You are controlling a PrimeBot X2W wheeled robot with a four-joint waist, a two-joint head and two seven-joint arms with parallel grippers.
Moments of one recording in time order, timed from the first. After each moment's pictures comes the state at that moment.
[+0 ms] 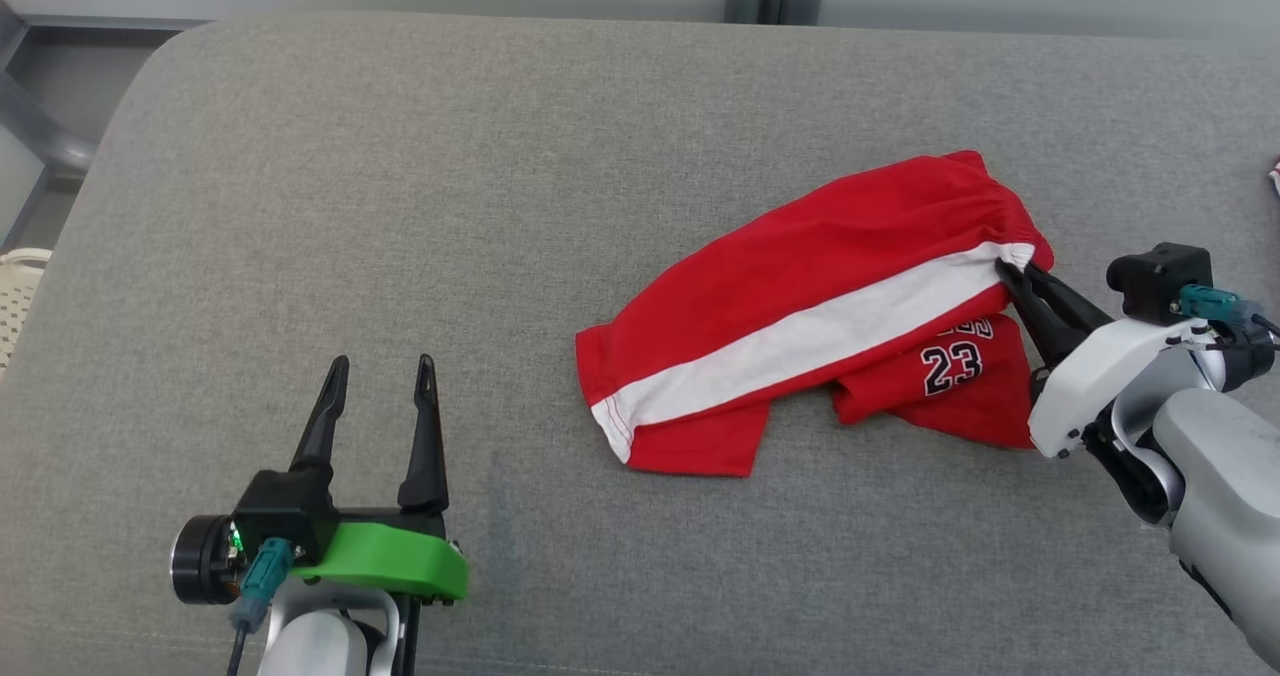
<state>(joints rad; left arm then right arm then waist) -0.14 0.05 -0.16 0.20 -0.20 0.01 -0.26 -0.64 -0.53 0.72 0.70 0.77 0.13 -0.25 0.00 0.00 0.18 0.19</state>
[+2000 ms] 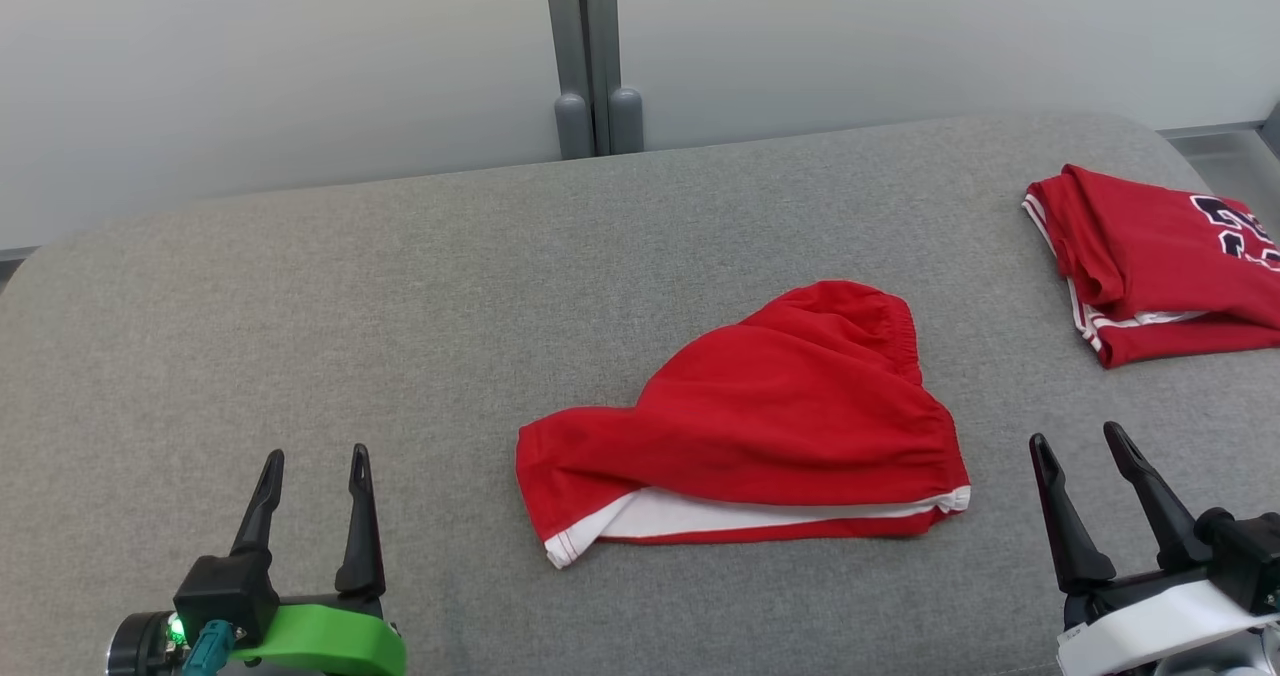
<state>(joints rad) 0.00 0.05 -0.01 0.20 -0.13 -0.06 -0.26 0.10 -0.28 0.06 0.06 0.36 0.13 -0.26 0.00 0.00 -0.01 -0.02</state>
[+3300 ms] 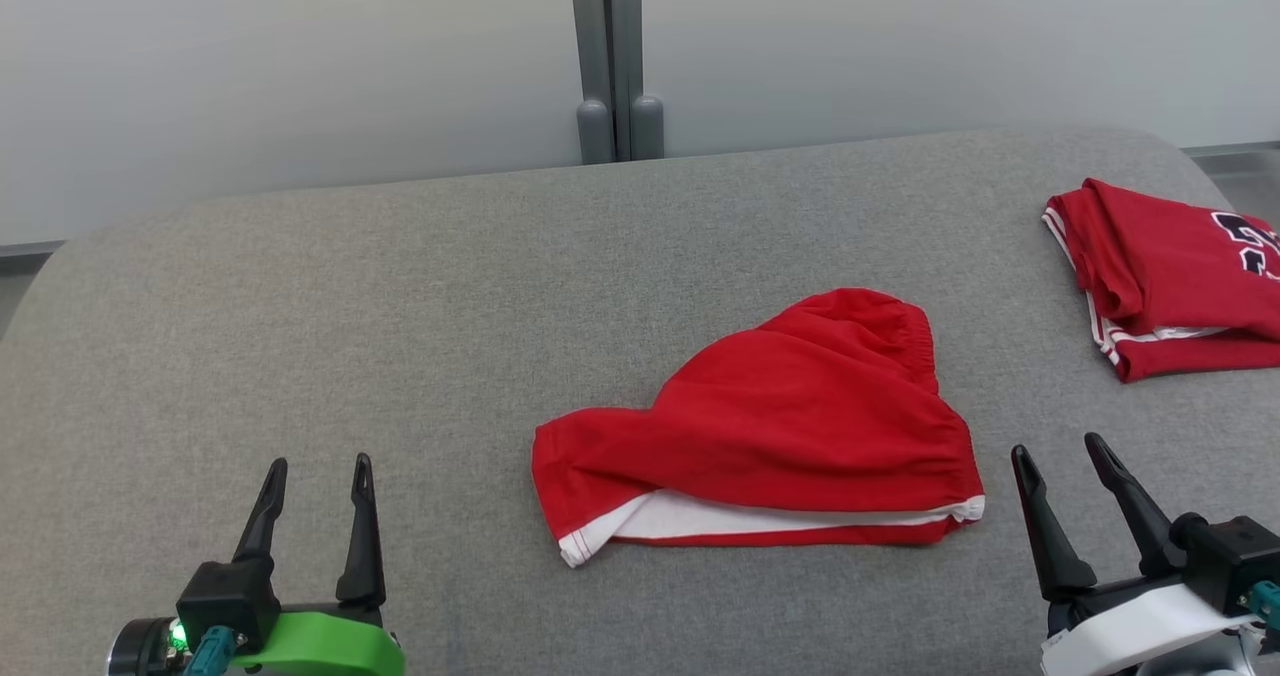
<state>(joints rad) 0.01 0.05 0.00 0.21 -0.12 -0.08 -0.26 0.09 -0.27 0.08 0.10 0.33 0.13 -0.26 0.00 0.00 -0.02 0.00</state>
